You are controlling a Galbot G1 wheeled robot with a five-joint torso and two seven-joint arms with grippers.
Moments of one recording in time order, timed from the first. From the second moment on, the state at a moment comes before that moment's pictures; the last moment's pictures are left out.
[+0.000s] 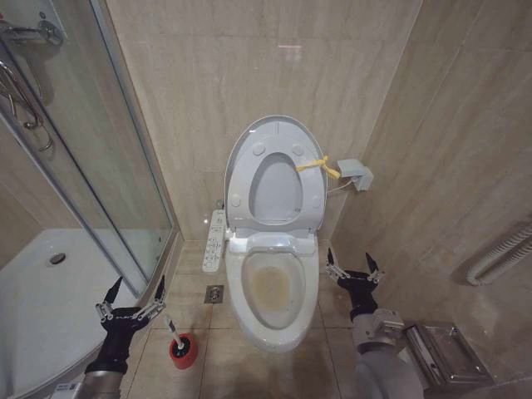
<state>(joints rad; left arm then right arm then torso) 1.77 -1.15 -0.64 -2.19 -0.38 -0.29 -0.14 -1.48 1.44 0.48 2.19 0.13 -0.12 0.29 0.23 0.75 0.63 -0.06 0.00</state>
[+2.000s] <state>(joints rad) 1.77 -1.15 -0.64 -2.19 -0.38 -0.29 -0.14 -1.51 1.46 0.66 2.02 0.12 -0.01 0.18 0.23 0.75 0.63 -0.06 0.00</state>
